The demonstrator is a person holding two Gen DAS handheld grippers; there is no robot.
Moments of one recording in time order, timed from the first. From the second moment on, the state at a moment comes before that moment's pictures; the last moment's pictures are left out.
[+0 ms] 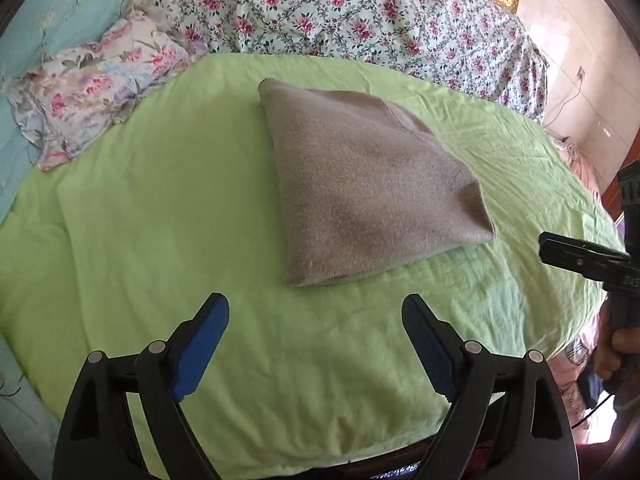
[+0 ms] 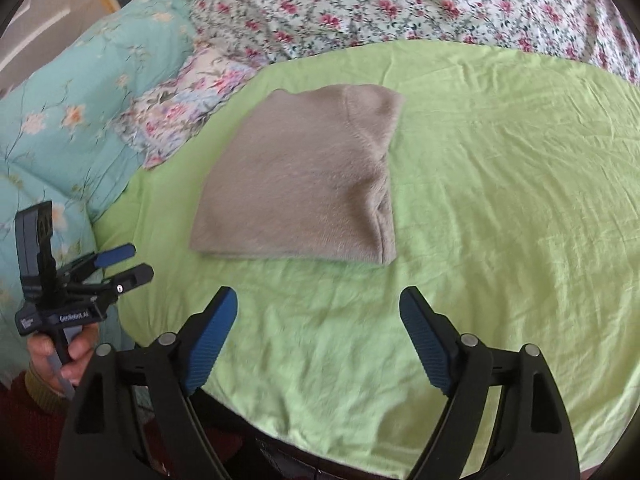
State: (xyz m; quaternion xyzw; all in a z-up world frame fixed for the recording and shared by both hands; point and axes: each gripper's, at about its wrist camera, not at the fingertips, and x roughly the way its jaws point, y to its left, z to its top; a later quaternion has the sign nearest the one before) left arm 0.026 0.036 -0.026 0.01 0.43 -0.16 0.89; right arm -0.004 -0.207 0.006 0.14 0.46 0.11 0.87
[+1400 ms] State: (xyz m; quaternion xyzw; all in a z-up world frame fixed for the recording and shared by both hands) left arm 0.059 0.021 -0.024 0.08 0.44 -0.08 0.89; right arm 0.042 -0.200 -0.014 0.15 0.46 0.13 0.86
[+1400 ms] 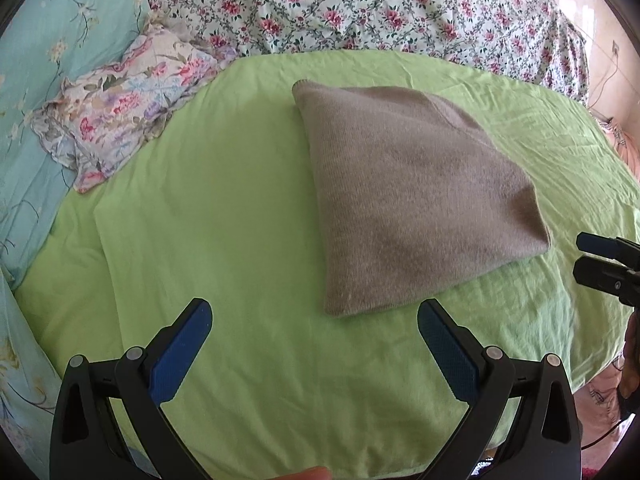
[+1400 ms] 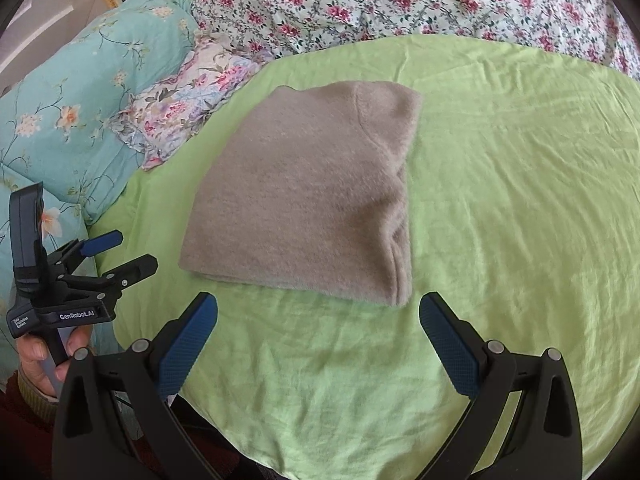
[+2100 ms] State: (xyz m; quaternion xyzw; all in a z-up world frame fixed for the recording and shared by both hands) left arm 0.086 0.019 0.003 0.09 0.40 -0.05 0.91; right arm 0.091 -0.191 -0.001 0.14 0.45 0.16 0.87
